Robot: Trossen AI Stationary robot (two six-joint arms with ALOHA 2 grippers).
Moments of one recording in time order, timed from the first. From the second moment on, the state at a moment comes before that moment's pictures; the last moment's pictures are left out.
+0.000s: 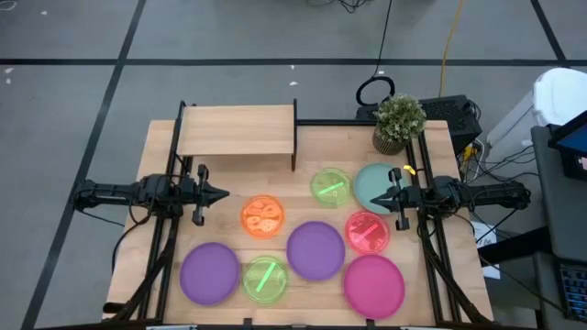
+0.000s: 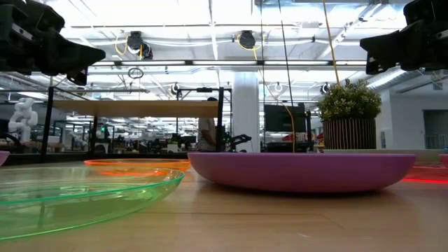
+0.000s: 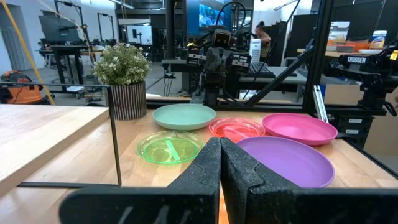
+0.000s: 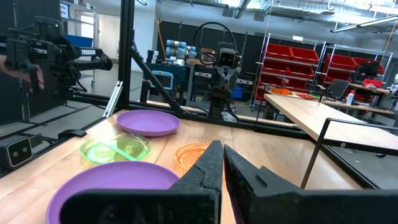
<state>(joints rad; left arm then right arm) -0.06 0.01 0.01 0.04 -0.06 0.00 0.10 0.00 0.02 0.08 0.00 -0.14</state>
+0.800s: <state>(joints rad) -0.06 0.01 0.01 0.04 -0.06 0.00 0.10 0.00 0.02 0.08 0.00 -0.22</state>
